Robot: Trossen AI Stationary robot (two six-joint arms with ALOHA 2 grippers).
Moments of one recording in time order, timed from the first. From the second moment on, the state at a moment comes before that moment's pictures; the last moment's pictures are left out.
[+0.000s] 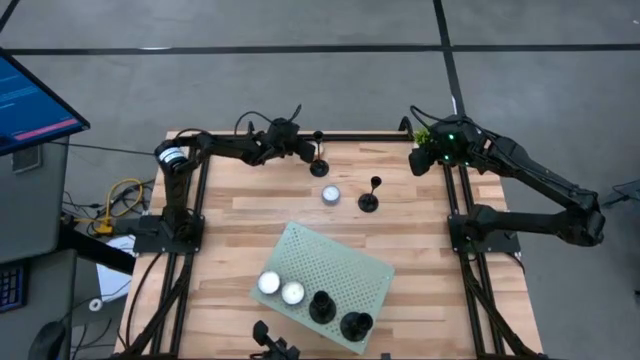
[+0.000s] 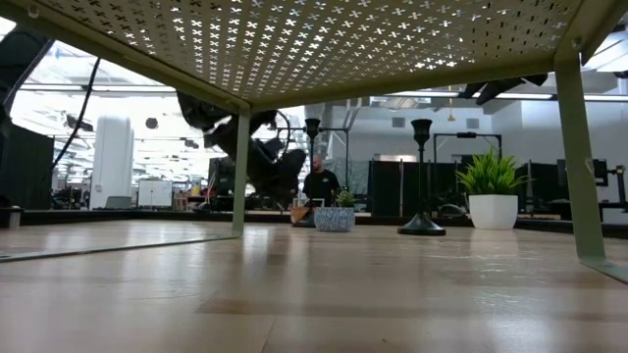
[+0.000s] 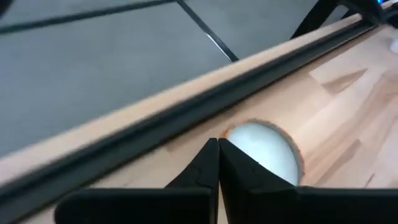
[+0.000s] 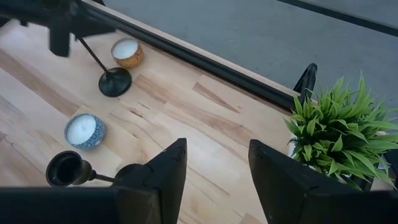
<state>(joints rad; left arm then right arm) 0.64 1.75 0.98 0.36 -0.08 -0.29 -0.60 0.90 0.98 -0.86 0.21 0.33</state>
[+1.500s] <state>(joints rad) 0.65 1.80 0.98 0.37 -0.07 -0.29 -0.60 0.90 0.98 -0.83 0.21 0.30</state>
